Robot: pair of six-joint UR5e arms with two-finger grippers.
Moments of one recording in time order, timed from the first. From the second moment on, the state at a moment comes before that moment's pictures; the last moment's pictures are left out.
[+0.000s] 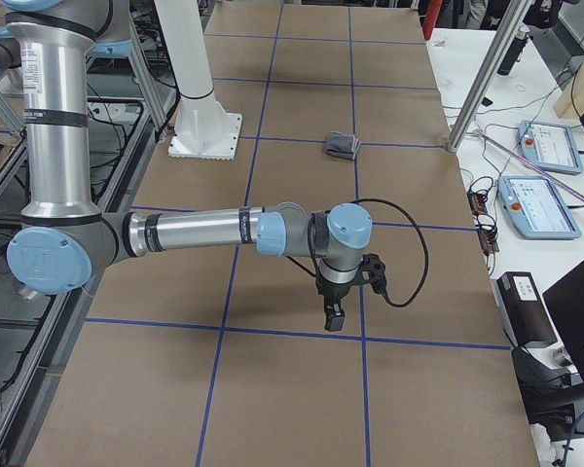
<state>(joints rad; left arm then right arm) -1.61 -1.41 -1.81 -1.52 -2.37 0.22 1.51 -1.59 1.71 -1.71 2.24 -0.14</state>
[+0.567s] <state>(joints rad) -1.61 -1.41 -1.81 -1.52 -2.37 0.22 1.51 -1.59 1.71 -1.71 2.24 -0.14</state>
